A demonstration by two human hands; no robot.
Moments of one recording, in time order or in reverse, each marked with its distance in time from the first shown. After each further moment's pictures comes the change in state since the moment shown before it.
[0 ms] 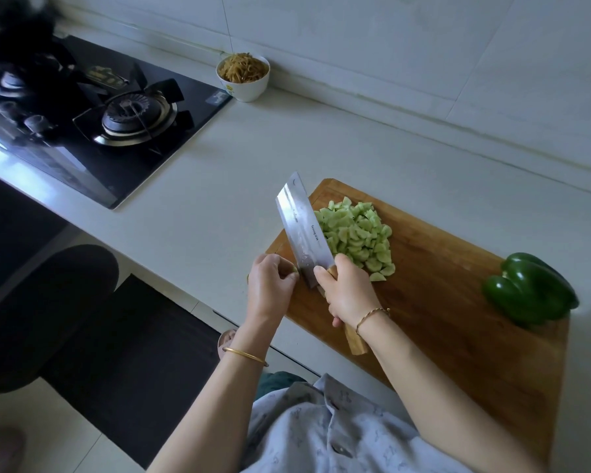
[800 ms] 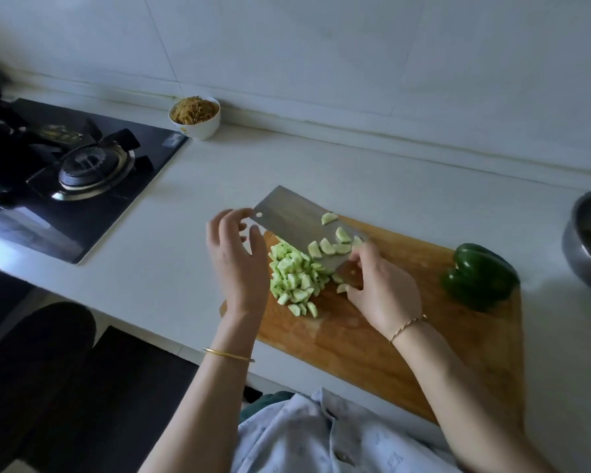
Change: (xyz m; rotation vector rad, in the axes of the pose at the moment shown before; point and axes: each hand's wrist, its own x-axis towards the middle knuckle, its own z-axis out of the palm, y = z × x) left_hand 0.018 0.087 -0.020 -0.227 0.408 0.391; right_hand -0.034 0.017 -0.078 -0.578 0.432 -0.295
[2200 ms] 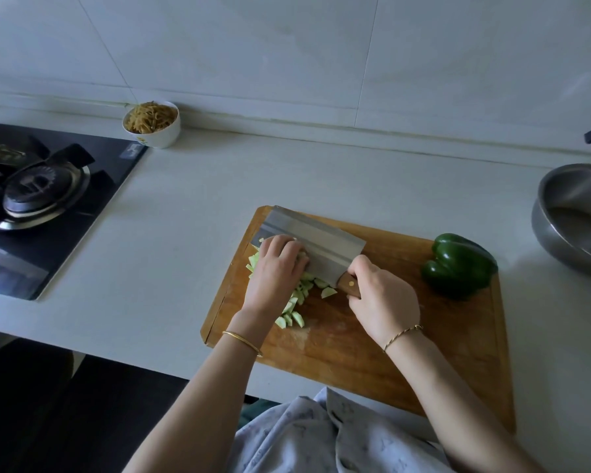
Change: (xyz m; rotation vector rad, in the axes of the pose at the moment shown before) left_hand -0.016 -0.038 0.063 0.350 -0.650 0.445; right_hand -0.004 0.027 0.019 -0.207 0.032 0.093
